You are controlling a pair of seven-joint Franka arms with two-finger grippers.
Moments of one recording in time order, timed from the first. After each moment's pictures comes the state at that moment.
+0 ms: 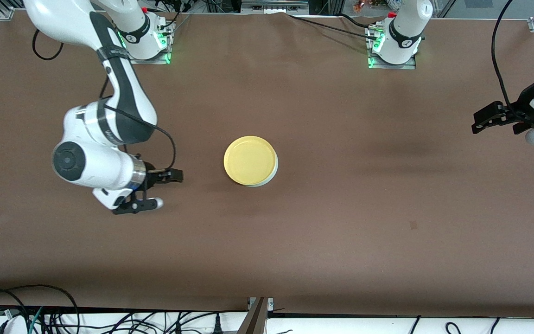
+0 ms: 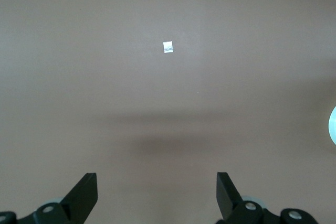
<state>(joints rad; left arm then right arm) 0.04 0.09 -0.05 -1.51 0.00 1.56 -0.02 0.34 0.55 -0.12 -1.40 0.21 1.82 0.05</state>
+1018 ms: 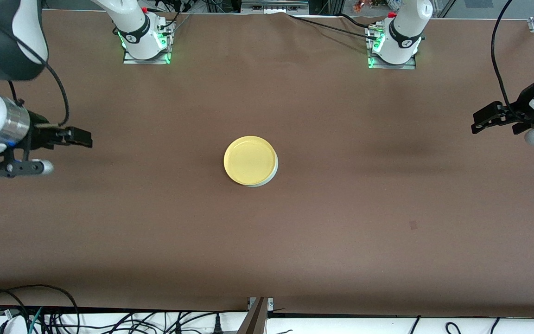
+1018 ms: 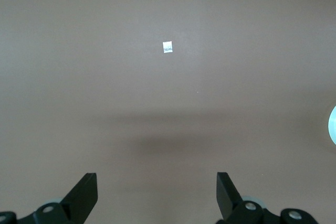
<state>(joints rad) 0.04 0.09 -0.05 -1.51 0.00 1.56 -0.02 0.18 0.27 -0.11 -1.34 0.02 1.45 0.03</state>
